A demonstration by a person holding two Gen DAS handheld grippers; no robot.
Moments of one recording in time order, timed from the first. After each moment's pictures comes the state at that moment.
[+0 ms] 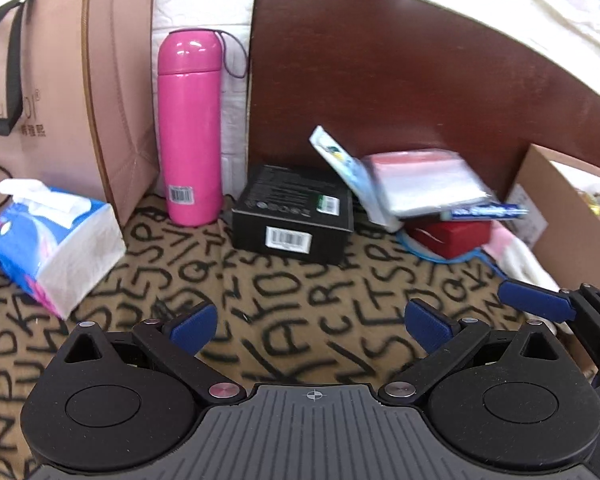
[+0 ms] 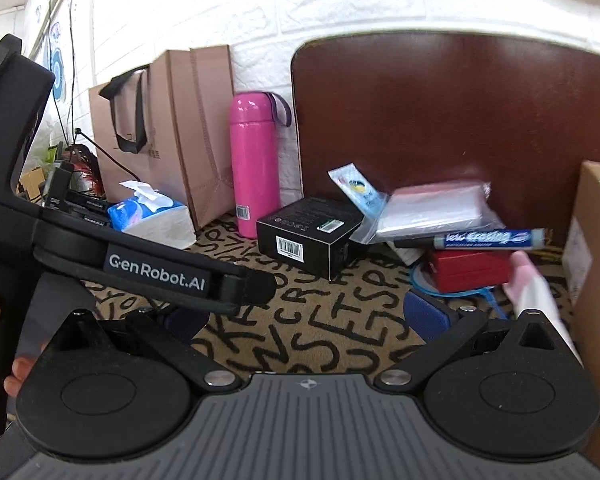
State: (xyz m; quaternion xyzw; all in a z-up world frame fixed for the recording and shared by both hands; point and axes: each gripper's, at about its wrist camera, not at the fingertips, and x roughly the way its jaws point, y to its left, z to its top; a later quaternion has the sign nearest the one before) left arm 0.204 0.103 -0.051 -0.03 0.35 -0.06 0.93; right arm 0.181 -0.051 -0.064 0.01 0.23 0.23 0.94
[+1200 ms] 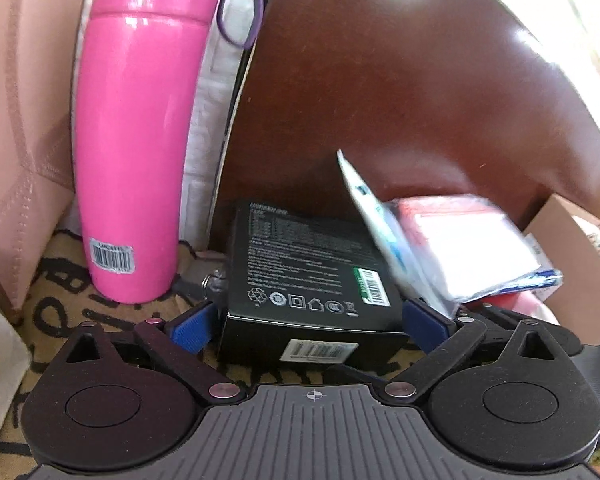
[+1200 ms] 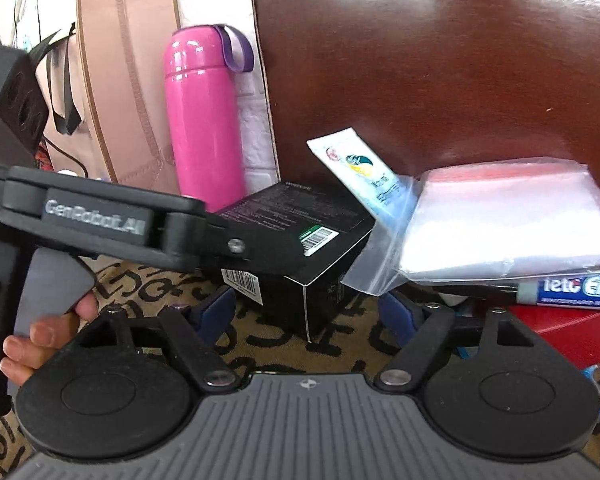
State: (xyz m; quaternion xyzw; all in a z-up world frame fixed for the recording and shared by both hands) left arm 0.332 0.149 -0.091 -0.10 0.35 -0.18 0.91; right arm 0.312 -0.011 -0.110 0.00 0.28 0.25 0.93
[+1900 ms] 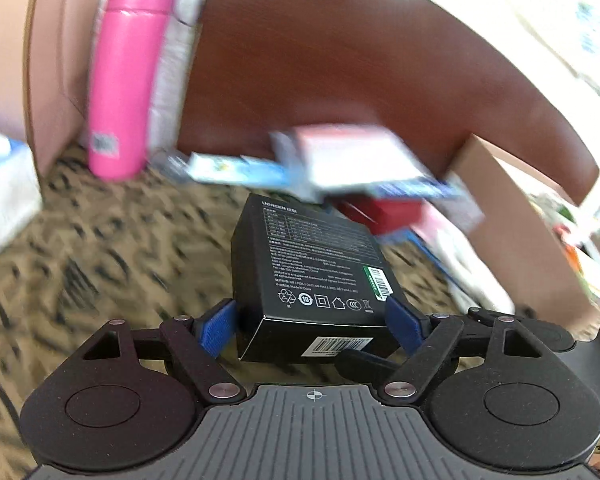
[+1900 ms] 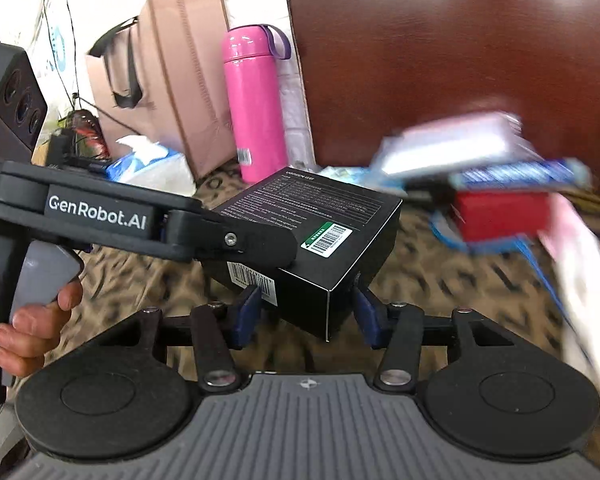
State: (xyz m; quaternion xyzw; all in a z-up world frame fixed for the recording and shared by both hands) left arm 0.198 0.089 -0.070 -0.12 0.38 -0.18 0.90; right arm 0.192 -0.080 -0.099 0.01 0.31 0.27 0.91
